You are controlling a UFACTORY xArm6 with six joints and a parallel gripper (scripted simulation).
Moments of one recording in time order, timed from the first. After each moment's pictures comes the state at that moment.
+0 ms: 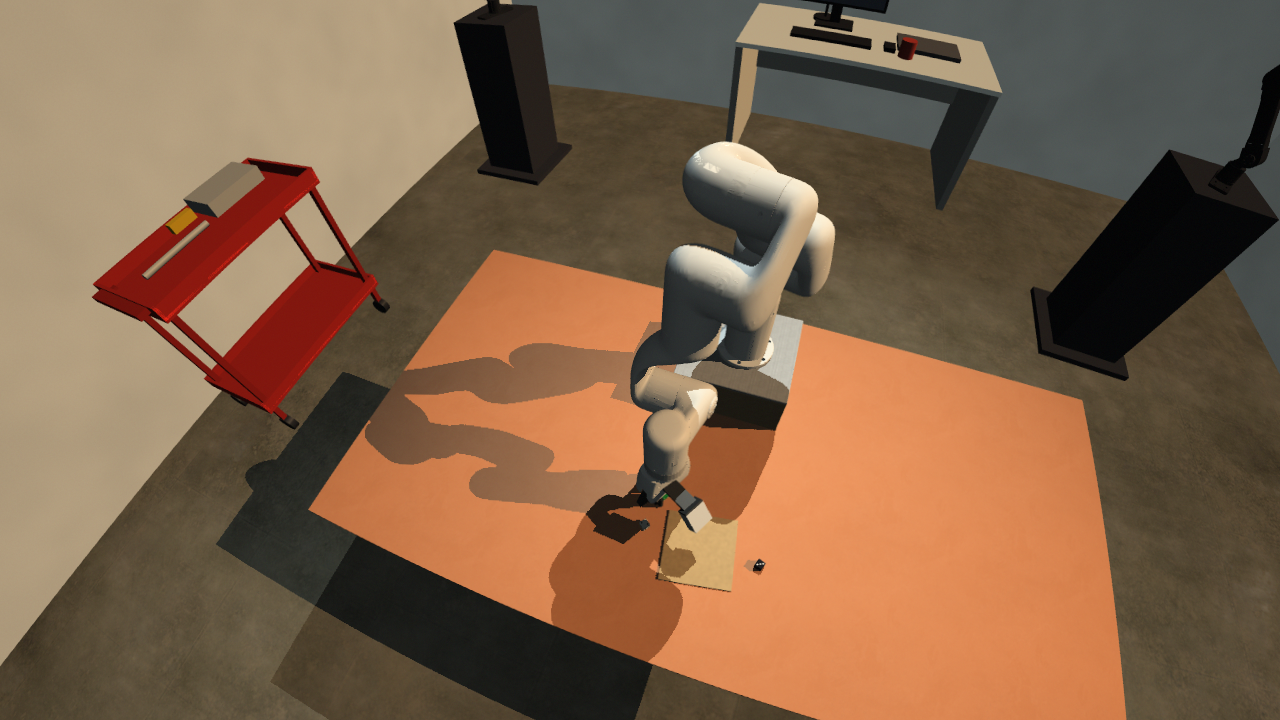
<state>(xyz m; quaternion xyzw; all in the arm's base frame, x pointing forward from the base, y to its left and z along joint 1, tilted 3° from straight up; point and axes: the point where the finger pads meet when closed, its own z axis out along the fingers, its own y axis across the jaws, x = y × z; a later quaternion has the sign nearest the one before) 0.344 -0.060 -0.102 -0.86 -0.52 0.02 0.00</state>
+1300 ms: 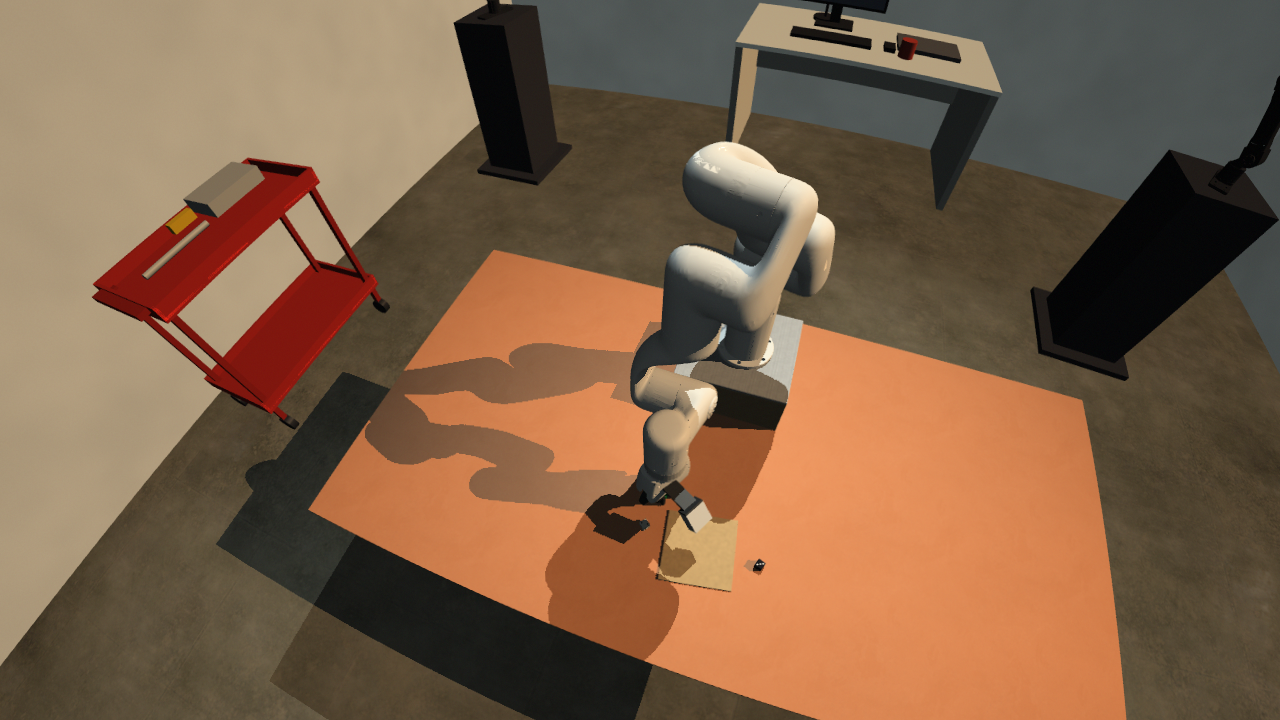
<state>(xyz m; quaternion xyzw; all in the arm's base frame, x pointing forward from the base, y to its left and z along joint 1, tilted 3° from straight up) 0.344 -0.060 -0.102 -0.86 -0.52 0.02 0.00</state>
